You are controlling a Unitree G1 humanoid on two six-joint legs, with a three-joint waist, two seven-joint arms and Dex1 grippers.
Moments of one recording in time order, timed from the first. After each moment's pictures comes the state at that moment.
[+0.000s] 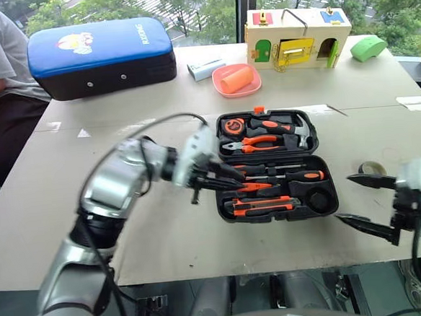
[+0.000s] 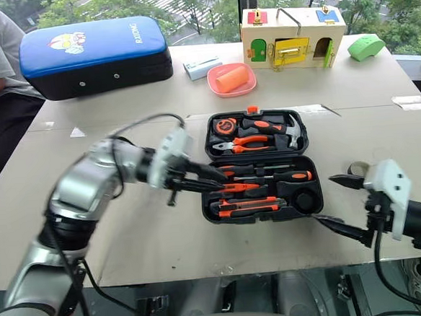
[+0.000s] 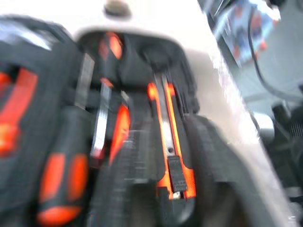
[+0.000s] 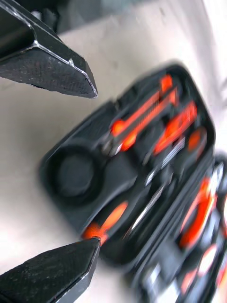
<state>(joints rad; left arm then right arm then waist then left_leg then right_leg) -0.61 0.75 -0.14 -0.19 -0.50 0.67 -1.38 0.44 -0.82 -0.60 -0.62 0.71 0.60 0.96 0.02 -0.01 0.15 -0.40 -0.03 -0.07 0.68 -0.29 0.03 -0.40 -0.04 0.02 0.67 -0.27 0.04</state>
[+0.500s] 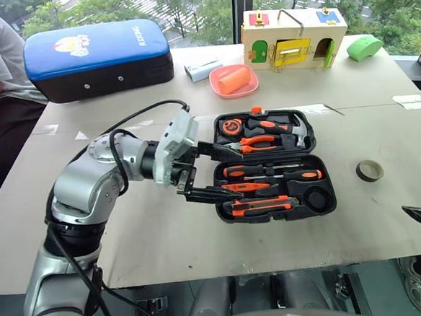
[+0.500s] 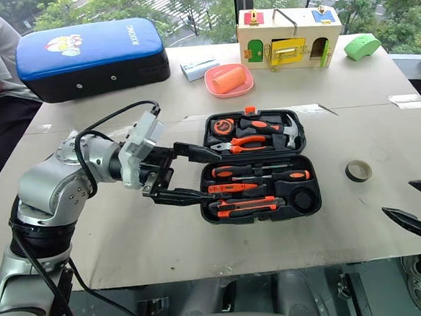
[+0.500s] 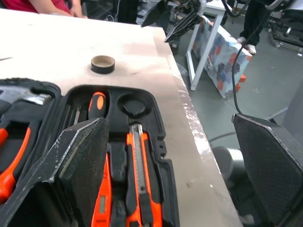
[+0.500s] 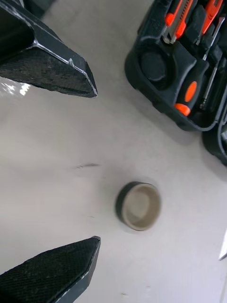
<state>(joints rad) -0.60 0.72 -0.09 -0.31 -0.65 0.71 -1.33 0.44 -0.89 -0.73 -0.34 0.62 0.55 1.05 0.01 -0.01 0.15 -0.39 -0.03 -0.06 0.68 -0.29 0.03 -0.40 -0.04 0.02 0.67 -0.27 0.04</state>
